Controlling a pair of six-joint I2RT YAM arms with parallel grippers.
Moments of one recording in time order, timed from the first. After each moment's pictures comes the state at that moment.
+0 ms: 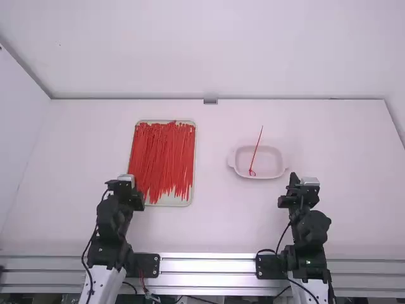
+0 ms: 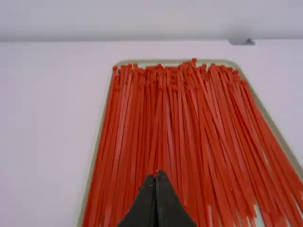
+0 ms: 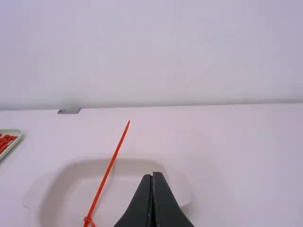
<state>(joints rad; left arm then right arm) 0.00 0.22 0.01 -0.10 0.00 0.00 0.00 0.01 0.01 -0.10 -0.02 0.00</state>
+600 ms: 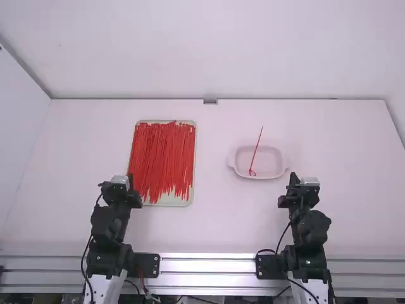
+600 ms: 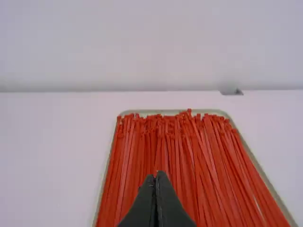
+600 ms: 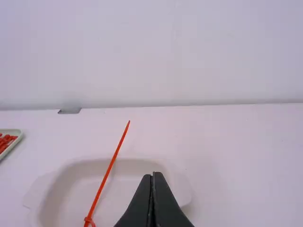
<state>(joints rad) 0.00 0.02 0.01 -0.10 0.00 0.00 0.00 0.01 0.01 -0.10 -0.02 0.00</state>
